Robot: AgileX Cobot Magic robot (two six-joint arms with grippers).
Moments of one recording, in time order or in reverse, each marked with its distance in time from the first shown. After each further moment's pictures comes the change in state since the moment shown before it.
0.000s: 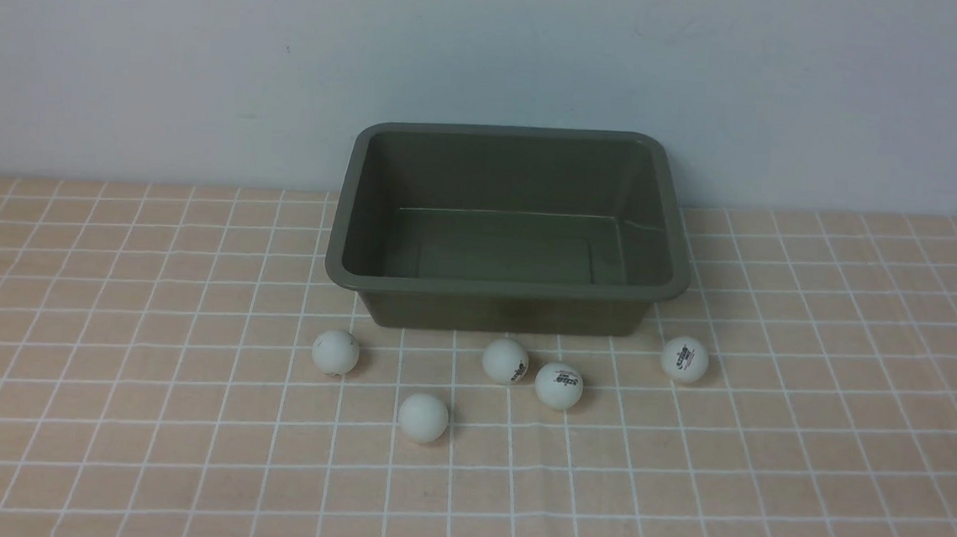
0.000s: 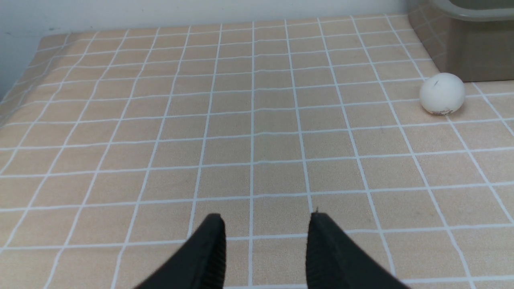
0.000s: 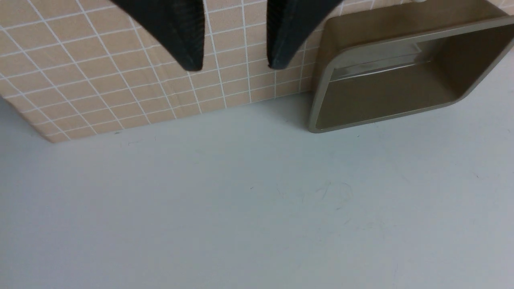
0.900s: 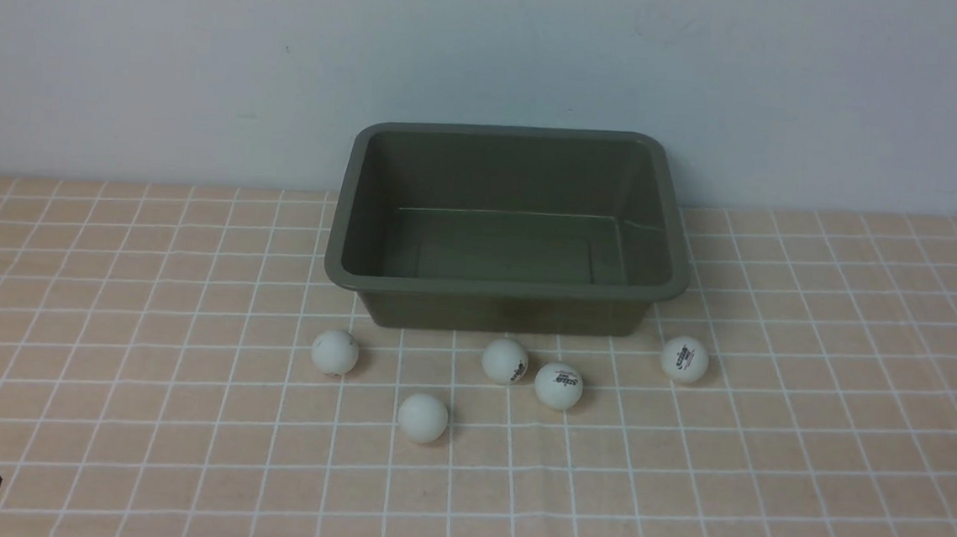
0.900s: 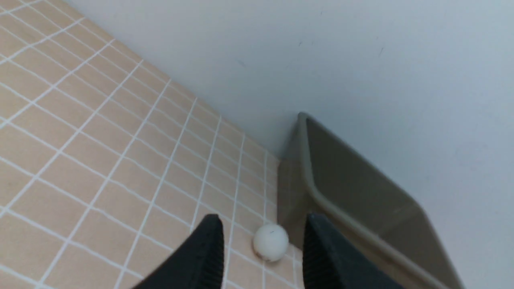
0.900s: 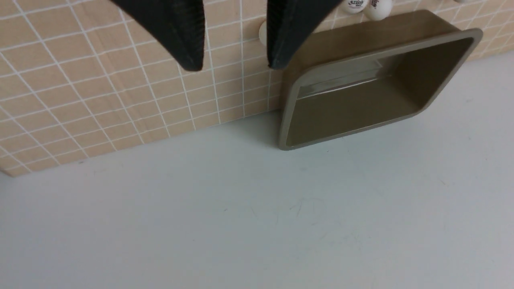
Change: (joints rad) right arm 0.000 0.000 0.000 0.117 0.039 -0.033; left arm 0.000 0.000 0.006 -0.562 -0.241 -0.208
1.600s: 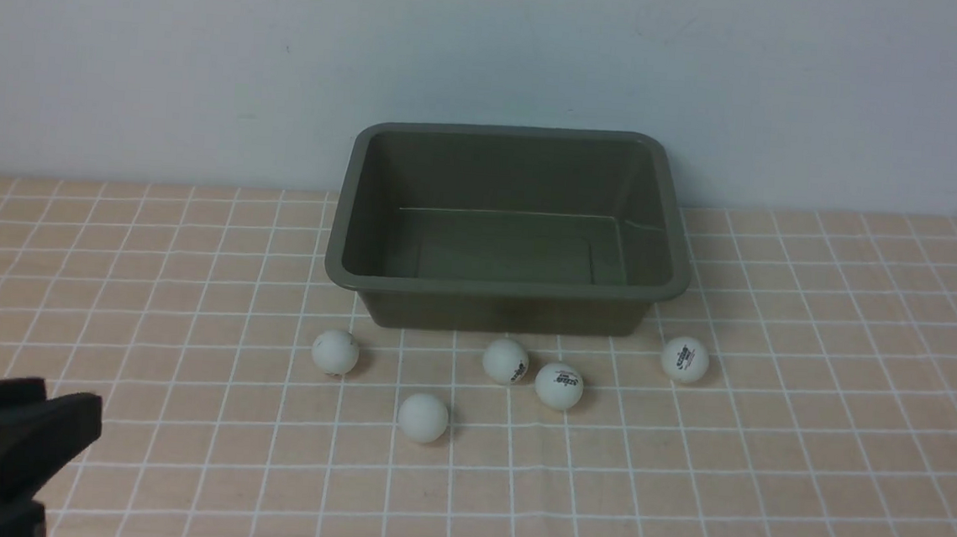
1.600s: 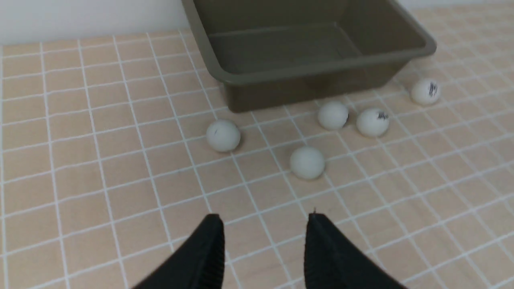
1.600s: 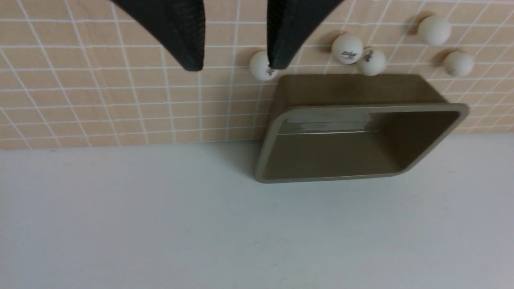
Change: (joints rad) right arm 0.000 0.000 0.000 0.250 0.037 -0.400; left arm -0.027 0.617 -0.620 -0.015 0.588 0.718
